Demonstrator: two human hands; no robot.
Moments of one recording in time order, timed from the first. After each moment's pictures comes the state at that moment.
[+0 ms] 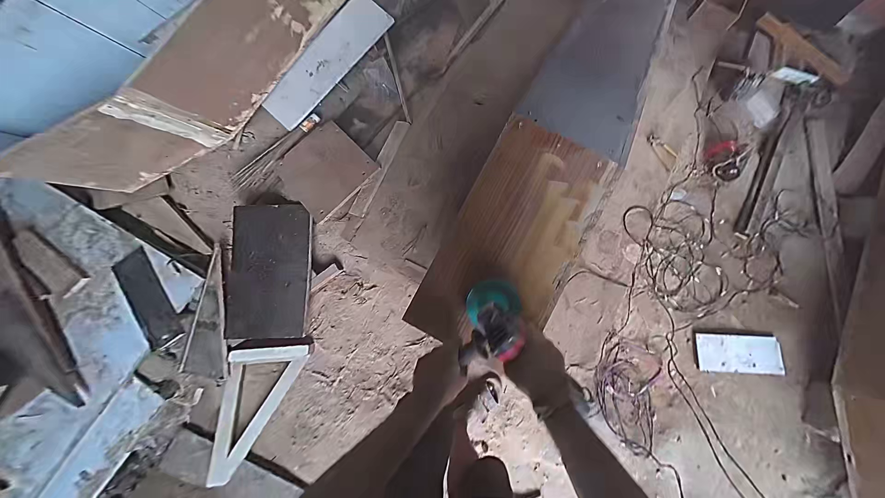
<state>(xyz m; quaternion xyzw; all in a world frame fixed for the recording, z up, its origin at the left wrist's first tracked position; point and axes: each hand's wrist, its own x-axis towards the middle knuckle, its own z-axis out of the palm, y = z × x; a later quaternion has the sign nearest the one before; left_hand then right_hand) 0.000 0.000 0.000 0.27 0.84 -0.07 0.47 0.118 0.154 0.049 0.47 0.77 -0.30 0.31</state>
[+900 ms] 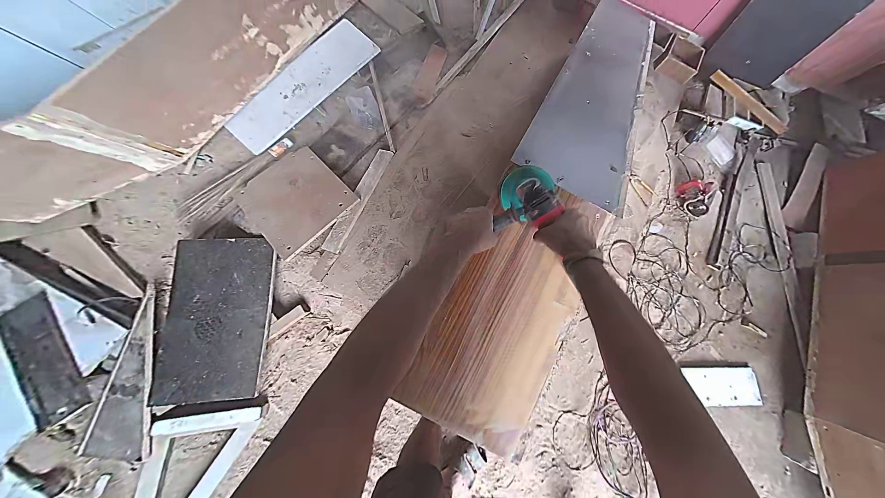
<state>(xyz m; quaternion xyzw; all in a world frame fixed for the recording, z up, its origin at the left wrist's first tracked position) -0.235 0.287 0.044 0.40 0.84 -0.02 0.37 -0.093 0.402 0.079 0.55 0.78 -0.23 0.19</state>
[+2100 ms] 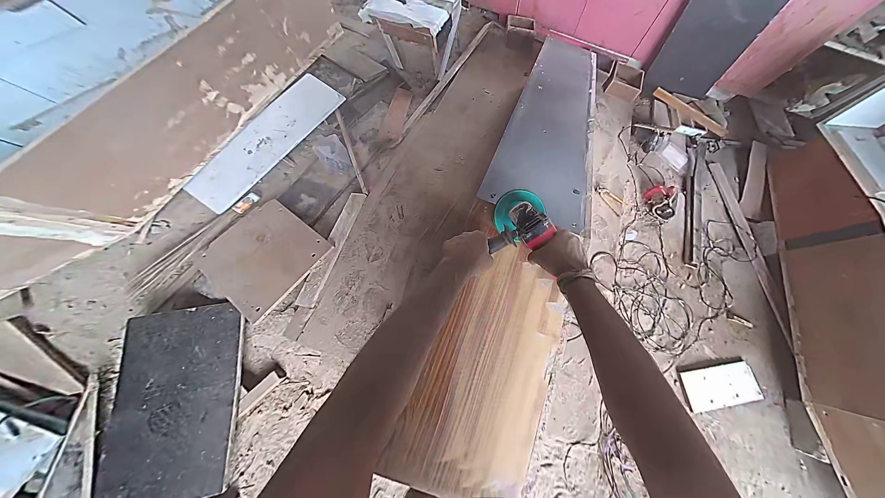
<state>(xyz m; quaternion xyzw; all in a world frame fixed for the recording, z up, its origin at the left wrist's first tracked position) -0.224 0.346 0.056 0.43 0.82 -0.05 0.38 -0.073 0.445 0.084 0.58 0.76 -0.22 0.18</state>
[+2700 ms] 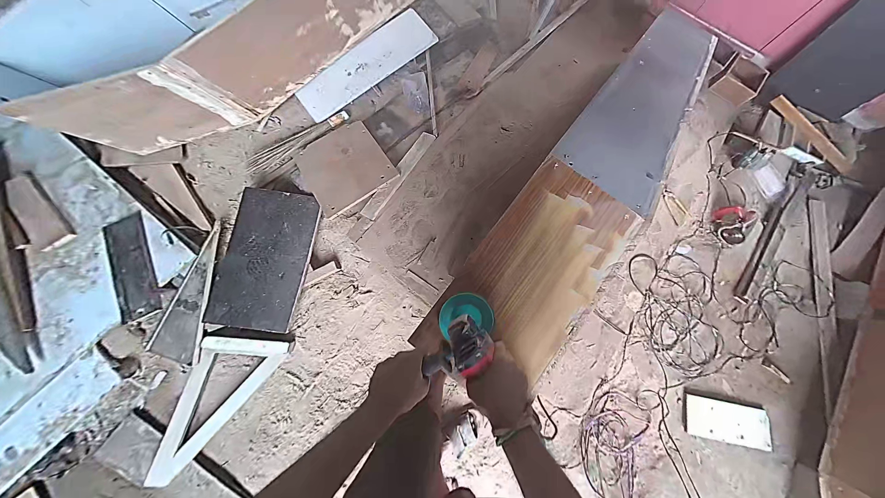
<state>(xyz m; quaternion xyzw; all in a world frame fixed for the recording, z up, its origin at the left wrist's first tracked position) -0.086 -0.031 0.010 0.21 0.83 -0.10 0.50 0.032 0.117 0.037 0.44 0.77 -0.30 0.35</state>
